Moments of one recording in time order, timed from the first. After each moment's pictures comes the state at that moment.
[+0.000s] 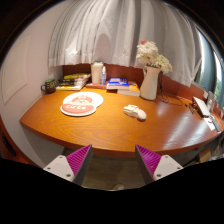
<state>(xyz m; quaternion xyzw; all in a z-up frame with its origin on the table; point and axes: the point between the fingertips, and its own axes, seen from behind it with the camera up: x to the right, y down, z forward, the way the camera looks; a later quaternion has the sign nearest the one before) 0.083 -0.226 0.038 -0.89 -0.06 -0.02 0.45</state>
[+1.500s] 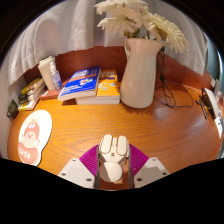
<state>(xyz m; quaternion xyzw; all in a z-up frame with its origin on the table) 0.204 0.037 -0.012 -0.93 0.01 -0.01 0.36</state>
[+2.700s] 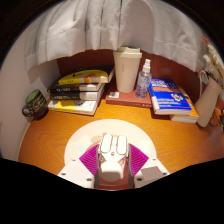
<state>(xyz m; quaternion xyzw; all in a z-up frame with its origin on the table) -0.102 0.086 -0.013 -0.92 -0.07 0.03 0.37</state>
